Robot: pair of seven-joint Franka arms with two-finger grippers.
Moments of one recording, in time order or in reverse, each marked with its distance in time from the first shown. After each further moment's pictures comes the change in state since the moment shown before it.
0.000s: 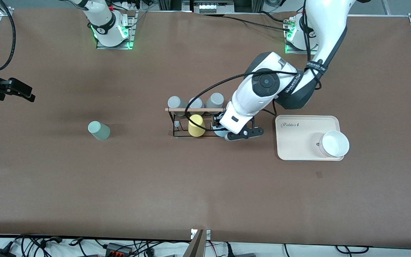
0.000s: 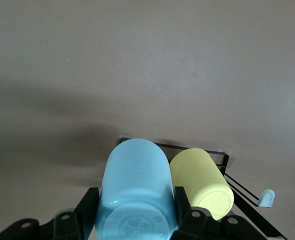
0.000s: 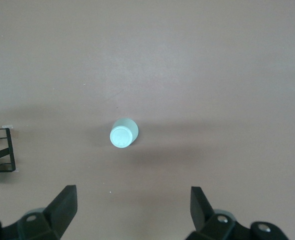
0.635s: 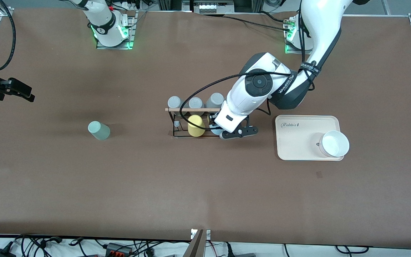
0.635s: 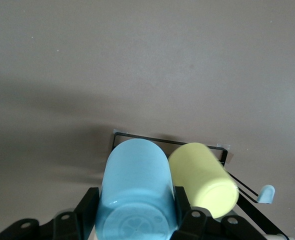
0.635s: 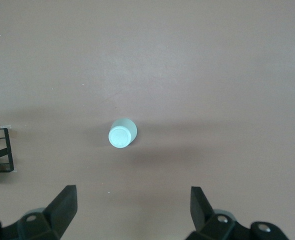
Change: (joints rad) left arm -0.018 0.016 0.001 0.007 0.000 0.005 -0.009; right arm 0.000 0.000 0.000 0.001 -0.006 0.000 0.000
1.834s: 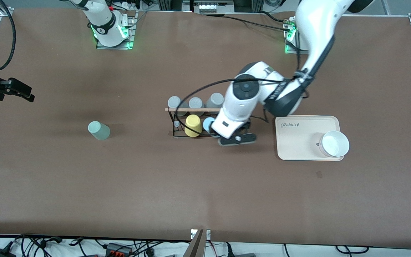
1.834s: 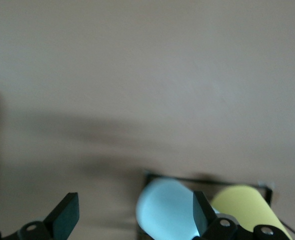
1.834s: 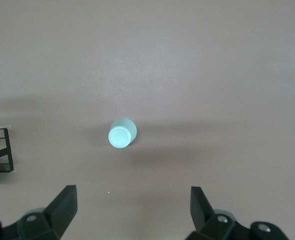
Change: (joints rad) left arm 0.024 0.031 0.021 0.082 0.231 -0.062 -0.026; right arm 0.000 0.000 0.000 0.000 -0.001 0.000 0.000
